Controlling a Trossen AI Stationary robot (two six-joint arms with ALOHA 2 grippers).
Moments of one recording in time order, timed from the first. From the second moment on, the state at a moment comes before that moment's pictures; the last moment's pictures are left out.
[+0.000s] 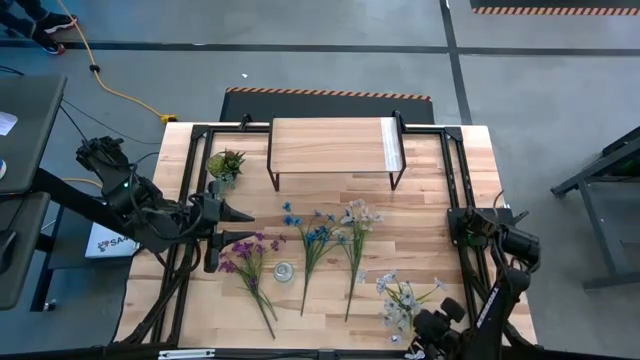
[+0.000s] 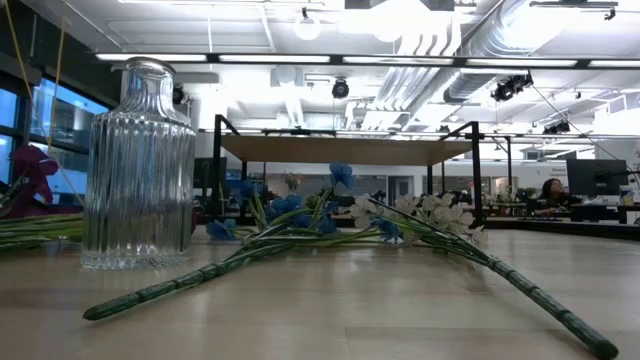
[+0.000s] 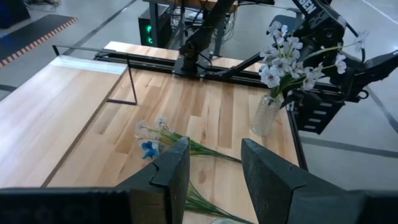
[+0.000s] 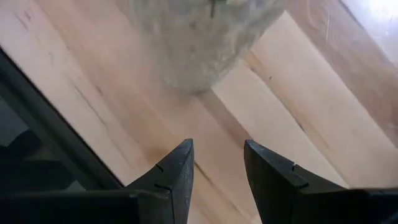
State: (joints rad) left arm -0.73 1.06 1.35 -0.81 -0.76 -0.50; right arm 1.15 2.05 1.53 -1.21 0.33 1.88
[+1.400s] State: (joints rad) left arm -0.73 1.33 1.35 -0.81 -0.51 -0.58; right arm 1.17 2.03 2.36 -1.56 0.65 1.59
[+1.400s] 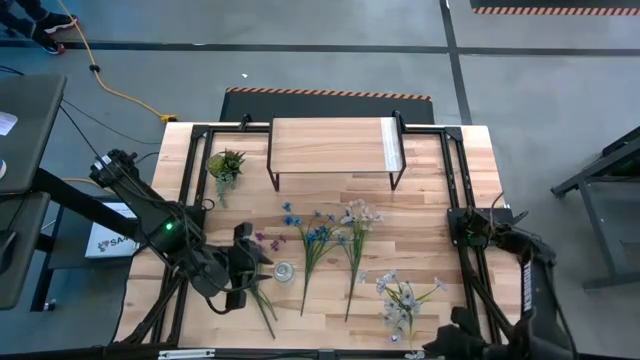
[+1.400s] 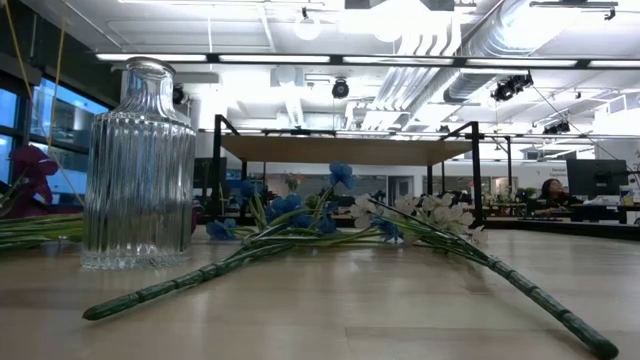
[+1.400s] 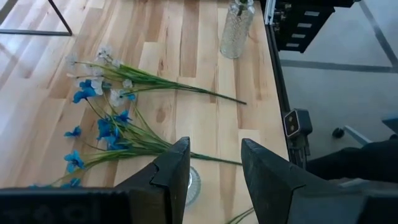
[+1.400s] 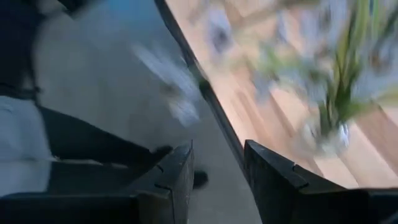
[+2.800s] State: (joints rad) left arm -0.54 1.73 1.35 -0.21 -0.17 -0.63; right arm 1.09 1.60 2.32 -1.55 1.29 0.67
